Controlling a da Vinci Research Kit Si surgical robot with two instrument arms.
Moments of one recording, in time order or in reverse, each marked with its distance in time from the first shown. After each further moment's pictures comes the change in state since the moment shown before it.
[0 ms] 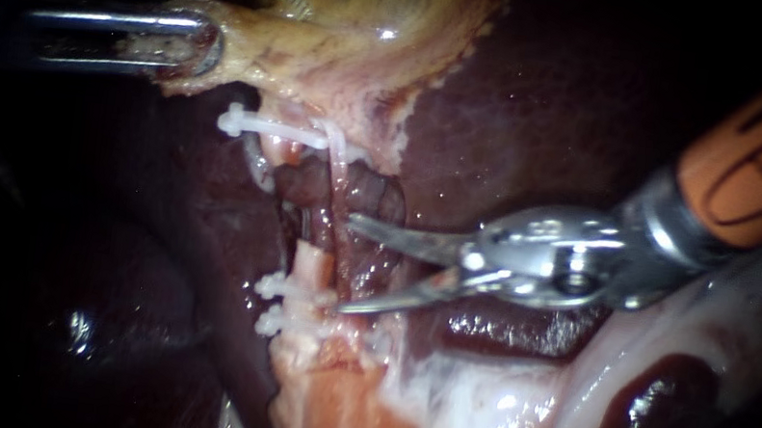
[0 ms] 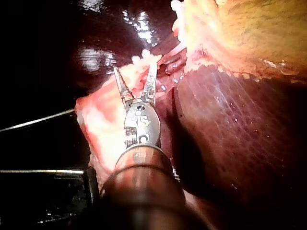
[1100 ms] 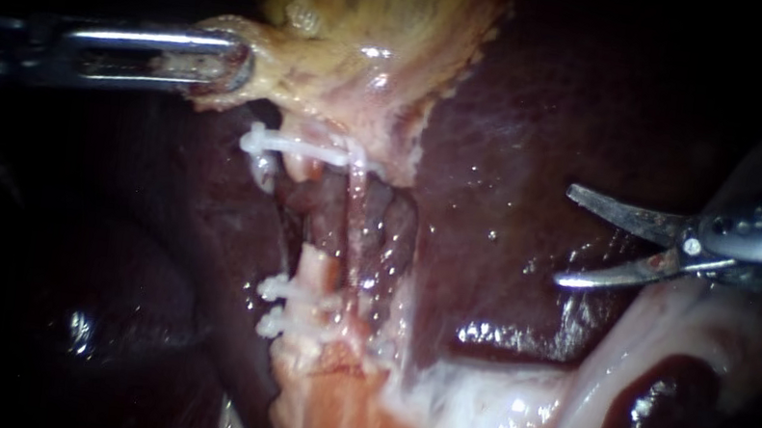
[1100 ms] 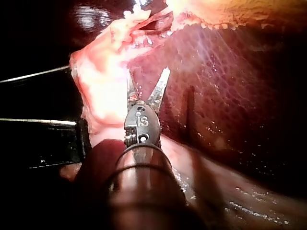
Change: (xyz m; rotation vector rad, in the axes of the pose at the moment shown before) right arm -0.003 0.003 -0.010 -0.051 -0.168 -0.060; left arm -0.003 -0.002 0.004 0.013 -0.002 0.010
